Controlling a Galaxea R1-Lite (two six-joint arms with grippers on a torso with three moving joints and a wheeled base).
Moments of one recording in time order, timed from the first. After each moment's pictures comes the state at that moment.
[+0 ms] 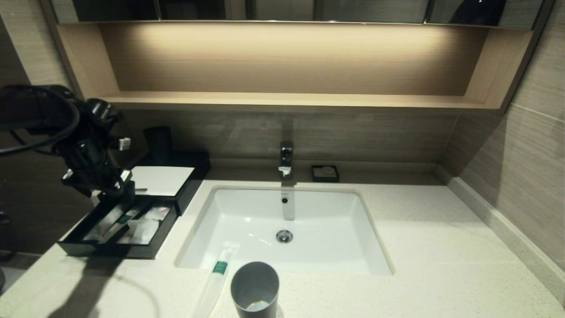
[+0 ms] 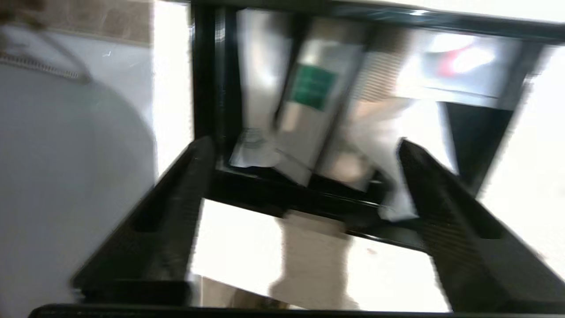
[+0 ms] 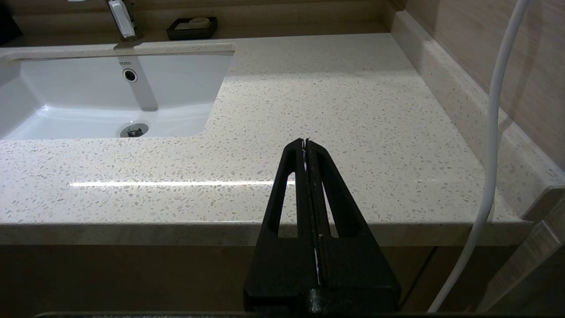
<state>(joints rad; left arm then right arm) 0.11 2.11 -1.92 0.97 0.18 0.14 0.00 0.00 0.00 -0.01 0.00 0.05</state>
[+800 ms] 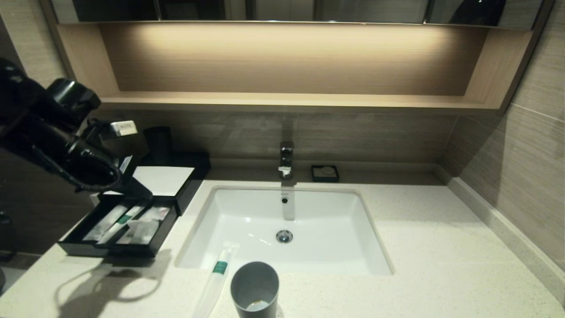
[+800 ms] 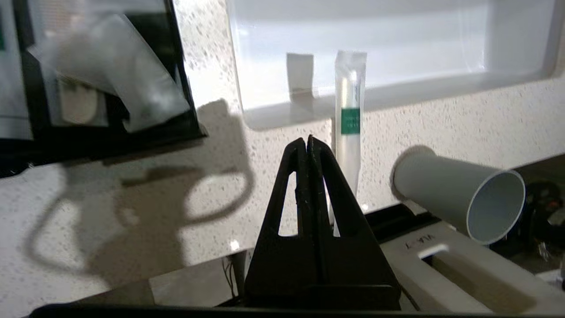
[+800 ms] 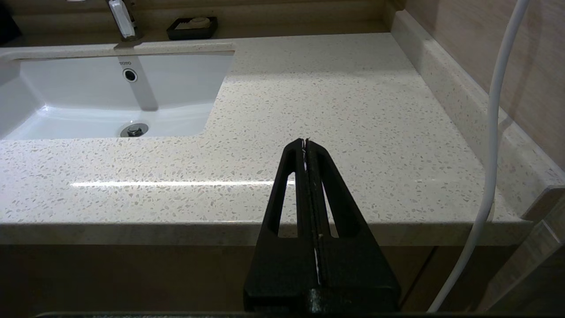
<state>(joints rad) 0.06 1.81 -1.65 0.97 -0.44 0.10 0.00 0.00 0.00 -0.01 0.00 0.05</state>
